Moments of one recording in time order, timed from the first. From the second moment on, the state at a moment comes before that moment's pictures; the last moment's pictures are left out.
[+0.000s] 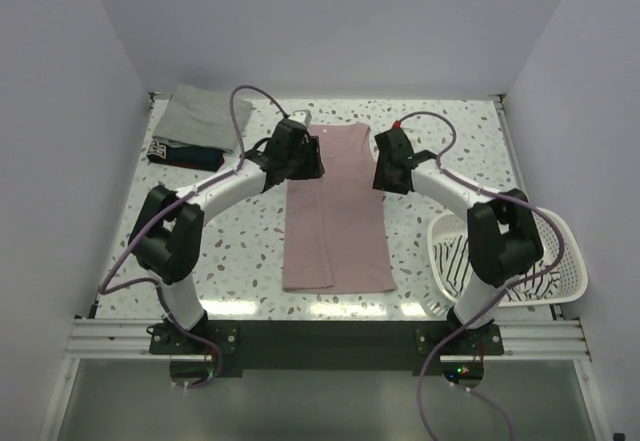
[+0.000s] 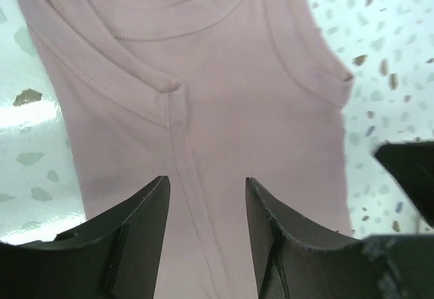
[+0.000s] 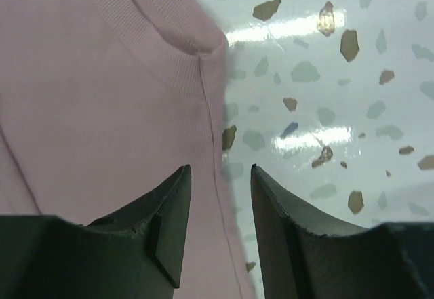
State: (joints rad) left arm -0.55 1.84 1.31 -0.22 -0.03 -0.52; right arm 0.45 1.68 1.19 -0.49 0.31 0.57
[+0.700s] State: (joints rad) left arm -1.20 1.66 1.02 -0.11 -0.10 -0.70; right arm 0.34 1.99 1.32 -0.34 0.21 0.48
